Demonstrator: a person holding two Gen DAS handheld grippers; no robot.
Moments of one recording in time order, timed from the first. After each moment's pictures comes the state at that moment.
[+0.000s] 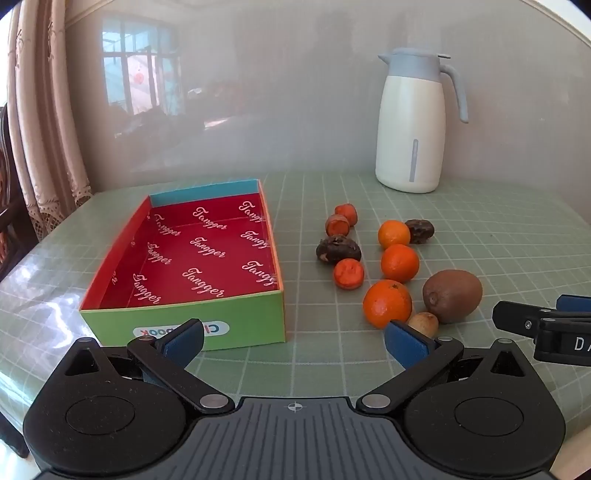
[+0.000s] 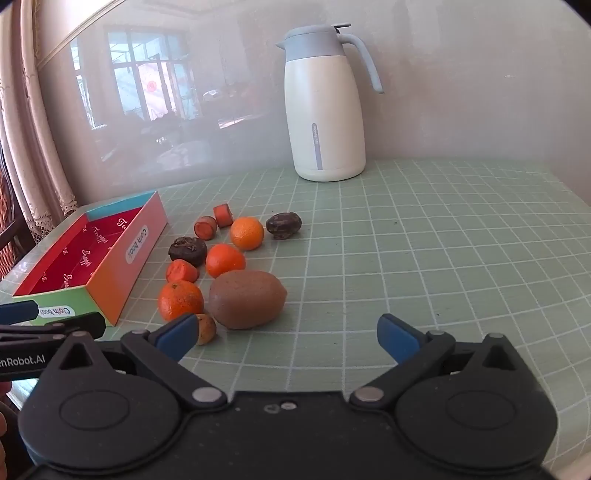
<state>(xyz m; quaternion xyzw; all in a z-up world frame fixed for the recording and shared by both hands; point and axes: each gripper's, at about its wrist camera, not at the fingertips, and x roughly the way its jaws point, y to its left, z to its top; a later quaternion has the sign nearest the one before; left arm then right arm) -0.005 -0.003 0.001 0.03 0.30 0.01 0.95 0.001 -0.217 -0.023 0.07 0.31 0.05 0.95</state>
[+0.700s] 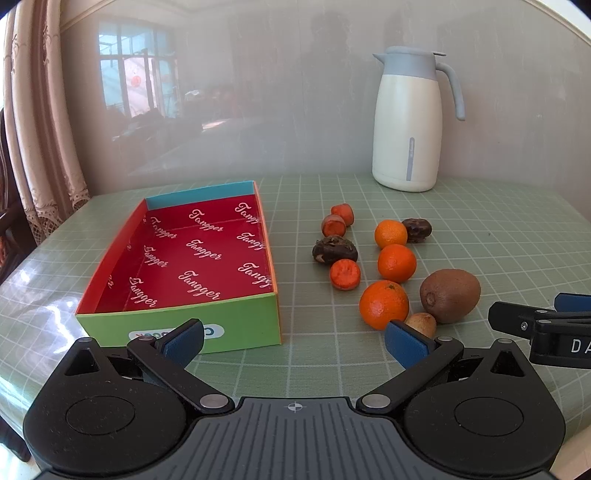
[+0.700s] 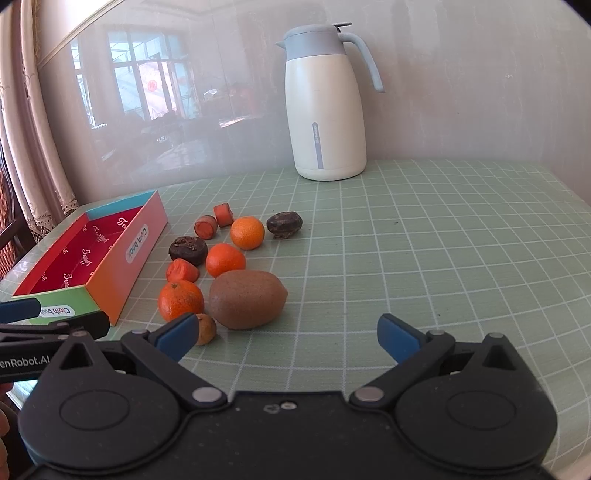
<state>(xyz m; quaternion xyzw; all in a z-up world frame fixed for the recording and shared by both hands) -0.003 -0.008 0.001 0.04 0.30 0.01 0.95 0.001 -0.215 -0.023 0.07 0.31 0.05 0.95</state>
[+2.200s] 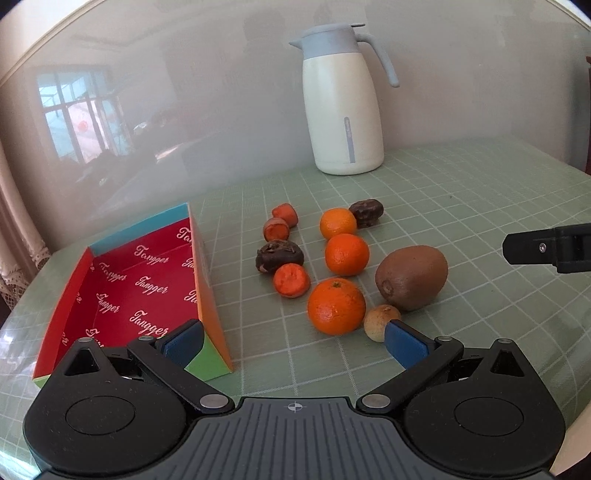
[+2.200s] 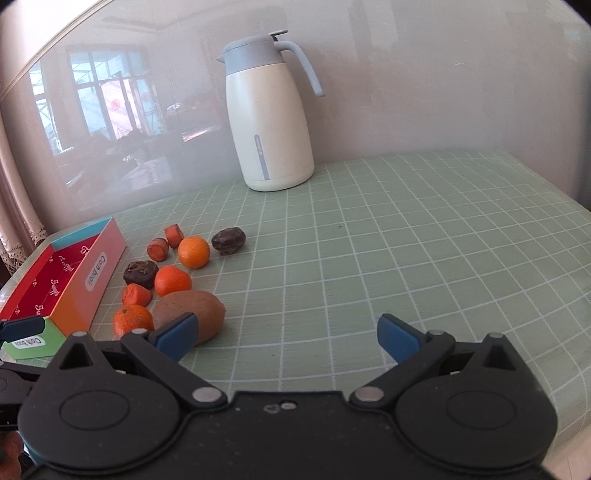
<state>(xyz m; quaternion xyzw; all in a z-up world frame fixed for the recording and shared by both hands) 0.012 -0.054 -0.013 0.14 0.29 -0.06 0.95 -0.002 -0.253 -0.017 0.08 0.30 -0.01 0.95</state>
